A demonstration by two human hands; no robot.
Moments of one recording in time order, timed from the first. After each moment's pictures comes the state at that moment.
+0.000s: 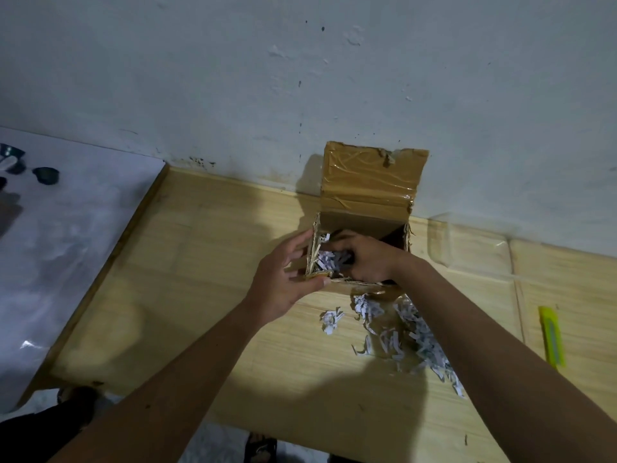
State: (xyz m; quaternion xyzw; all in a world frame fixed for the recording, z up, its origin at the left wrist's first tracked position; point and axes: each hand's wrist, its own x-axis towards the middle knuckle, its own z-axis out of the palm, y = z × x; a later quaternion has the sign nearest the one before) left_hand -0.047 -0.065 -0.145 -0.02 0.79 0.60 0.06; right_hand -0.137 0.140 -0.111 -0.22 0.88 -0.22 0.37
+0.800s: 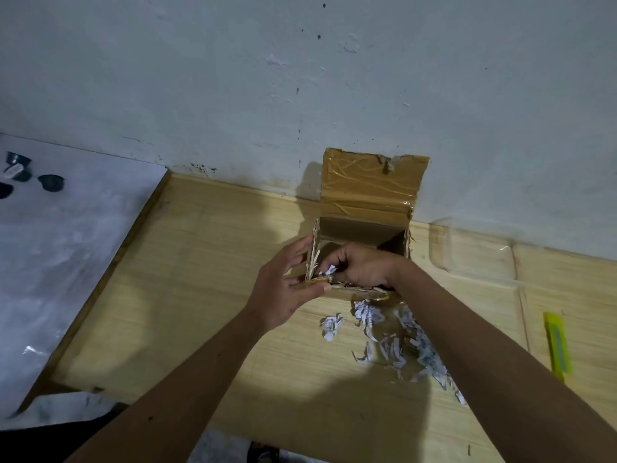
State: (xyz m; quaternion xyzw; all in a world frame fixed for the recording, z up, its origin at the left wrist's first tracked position) left_hand -0.045 -0.062 -0.143 -0.02 0.81 0.59 0.04; right_hand -0.139 0.134 -0.129 -0.17 0.80 -0.39 0.42
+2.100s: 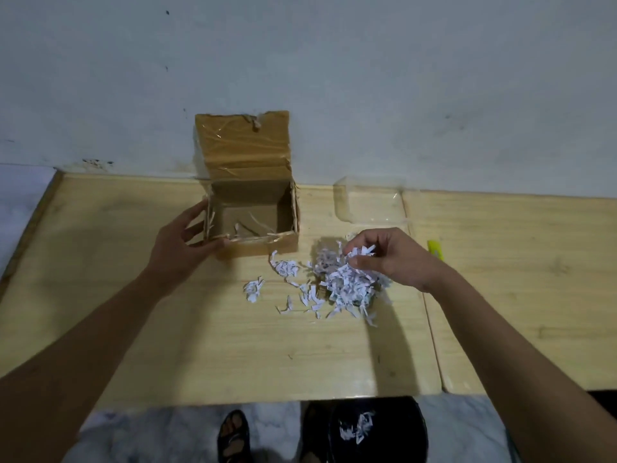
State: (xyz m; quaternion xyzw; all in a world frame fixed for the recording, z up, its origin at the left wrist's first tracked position) left_hand -0.059 -0.071 -0.124 -0.01 0.80 0.60 0.05; right_hand -0.011 0.322 -0.075 -0.02 0.82 -0.54 0.22
